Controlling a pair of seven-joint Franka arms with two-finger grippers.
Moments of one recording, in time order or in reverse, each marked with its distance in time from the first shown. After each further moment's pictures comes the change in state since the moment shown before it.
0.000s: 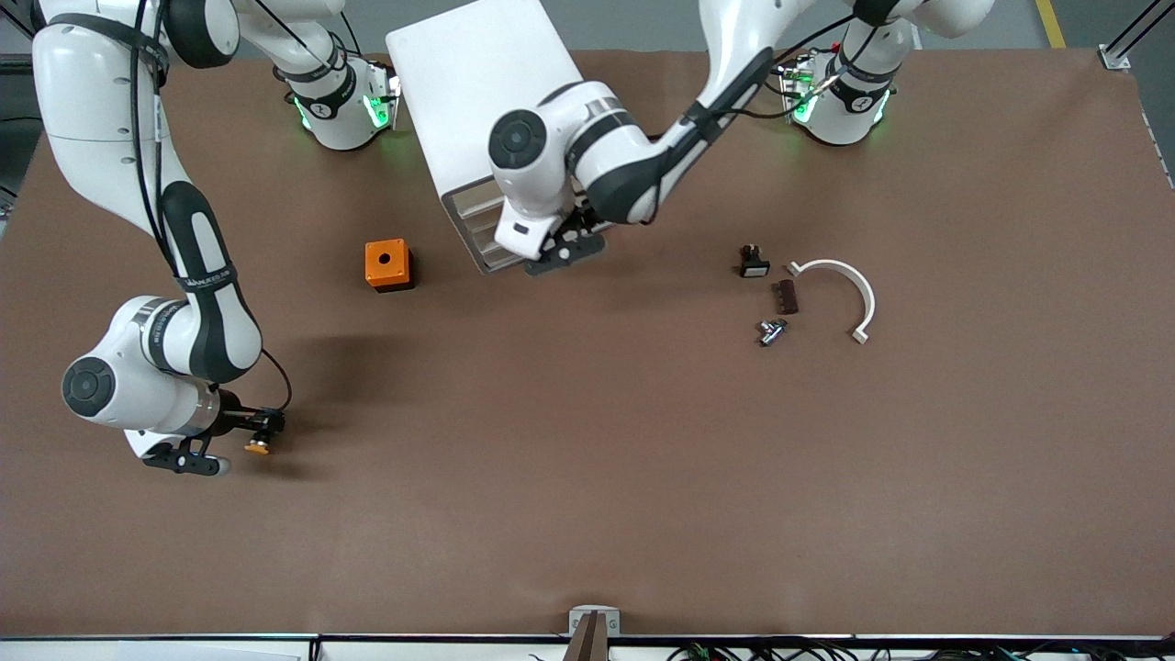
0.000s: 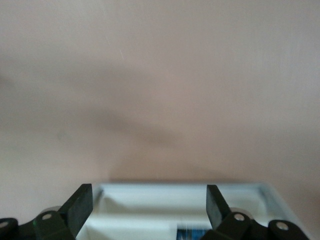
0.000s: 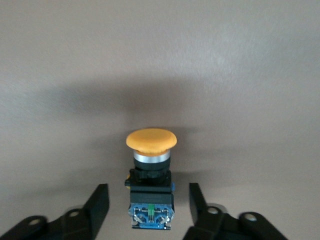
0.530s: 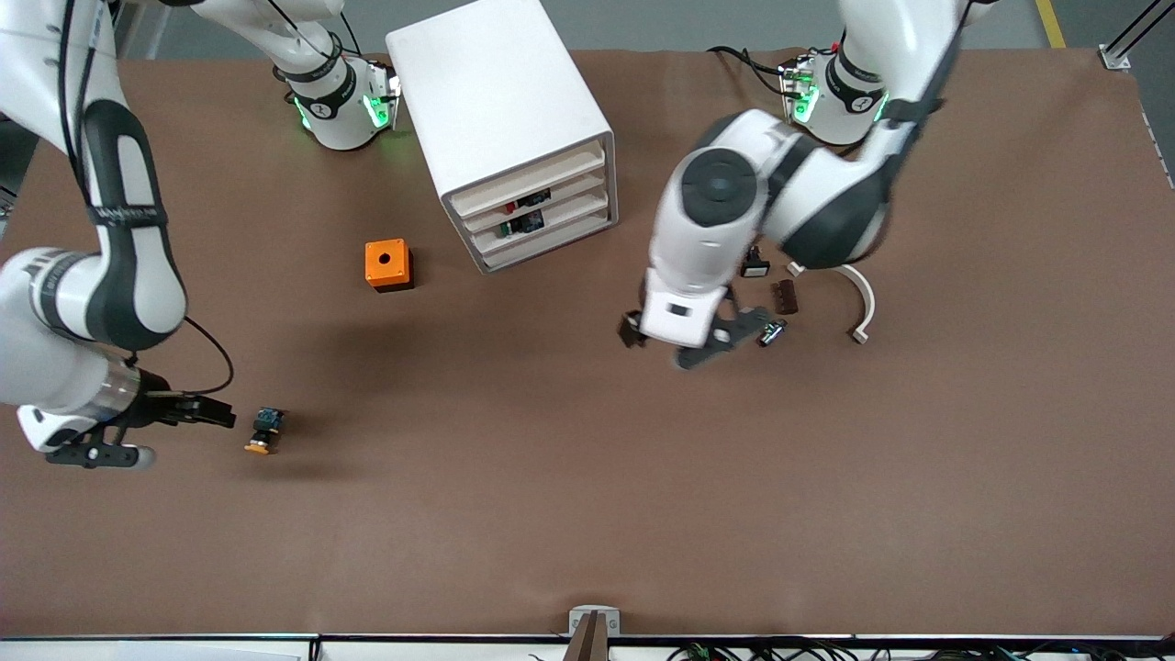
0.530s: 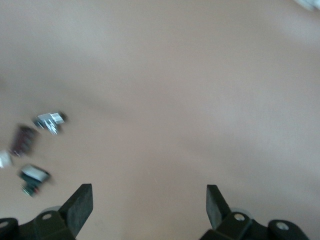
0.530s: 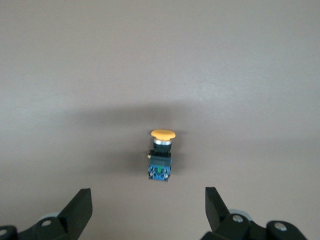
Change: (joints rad) left arm 0.349 -0.177 0.002 0.010 0.017 -0.021 0.203; right arm -0.017 -0.249 -0.011 0.024 -0.006 -0.188 -0.093
